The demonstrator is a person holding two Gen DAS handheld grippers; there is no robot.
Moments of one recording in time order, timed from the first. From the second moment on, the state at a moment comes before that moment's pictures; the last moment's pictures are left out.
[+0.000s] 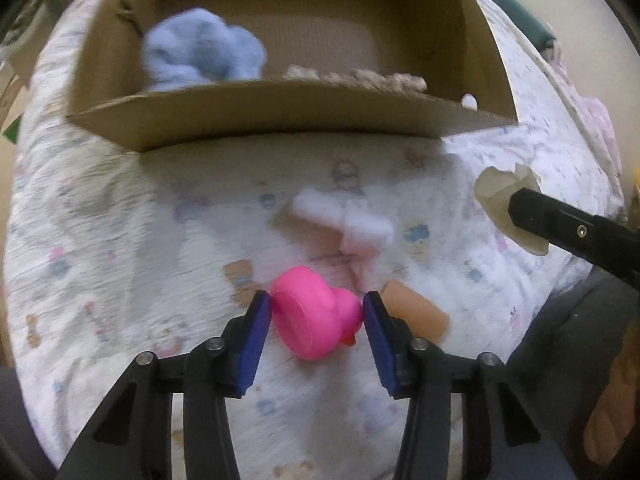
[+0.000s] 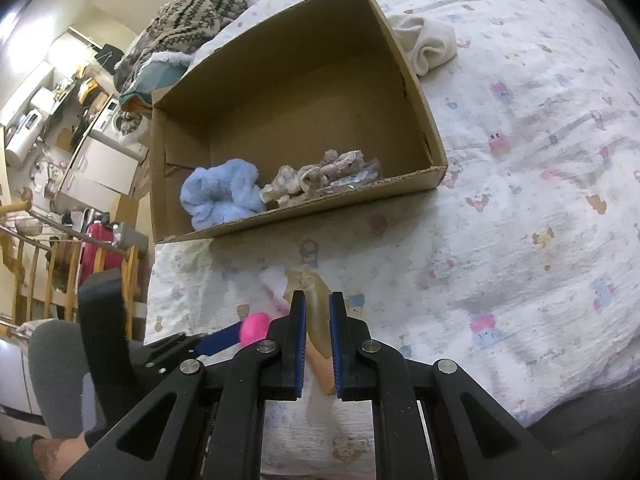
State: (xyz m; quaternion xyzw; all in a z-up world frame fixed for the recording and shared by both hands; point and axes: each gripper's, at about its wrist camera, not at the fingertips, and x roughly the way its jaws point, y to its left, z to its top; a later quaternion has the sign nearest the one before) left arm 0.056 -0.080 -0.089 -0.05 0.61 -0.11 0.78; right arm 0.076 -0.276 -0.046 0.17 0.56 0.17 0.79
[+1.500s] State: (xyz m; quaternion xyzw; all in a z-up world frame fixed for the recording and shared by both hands) left arm 0.126 -0.028 0.022 -0.07 0.48 -0.08 0.87; right arm 0.151 -0.291 -0.004 0.19 0.47 0.19 0.84
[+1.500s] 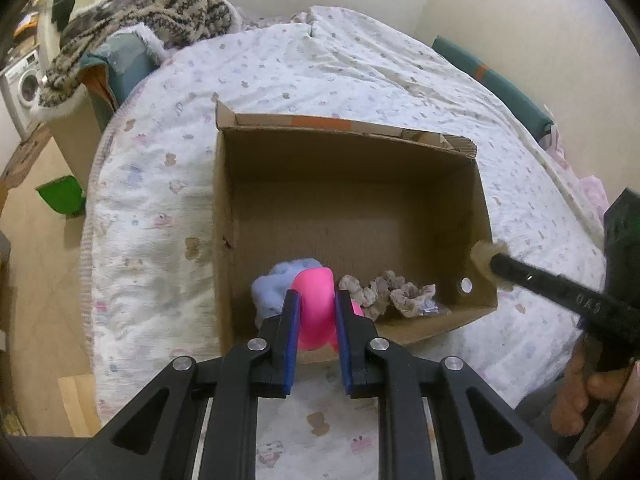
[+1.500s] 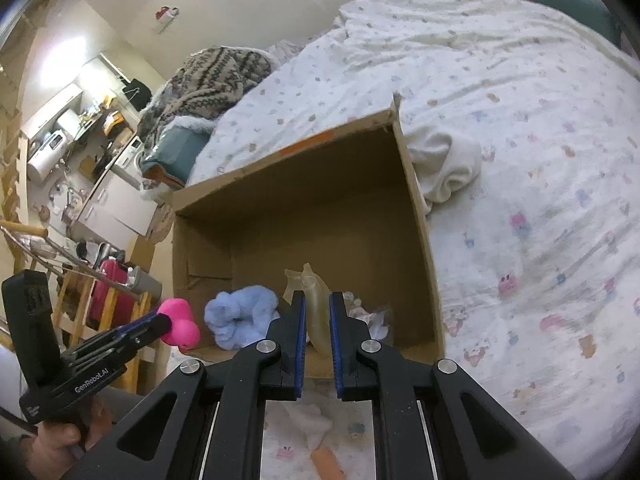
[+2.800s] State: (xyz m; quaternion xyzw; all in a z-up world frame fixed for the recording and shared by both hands) left arm 0.151 -0.052 -0.015 -0.03 0.45 -0.08 0.89; right arm 0.156 -0.267 -0.047 0.11 0.52 0.16 0.83
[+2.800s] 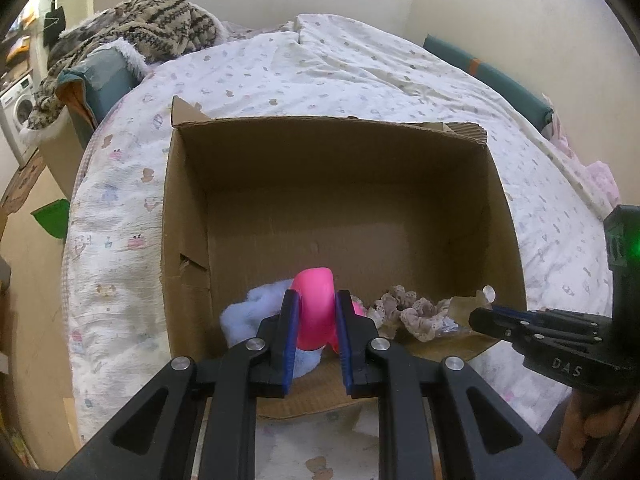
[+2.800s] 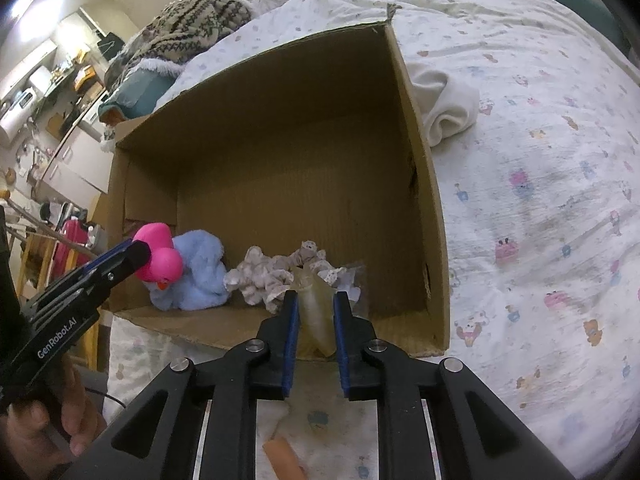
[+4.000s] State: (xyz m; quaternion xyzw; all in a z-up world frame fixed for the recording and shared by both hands) left arm 0.117 -0.030 0.010 -0.02 0.43 -0.04 0.90; right arm 0.142 -0.284 -0.032 0.14 0.51 0.14 0.84
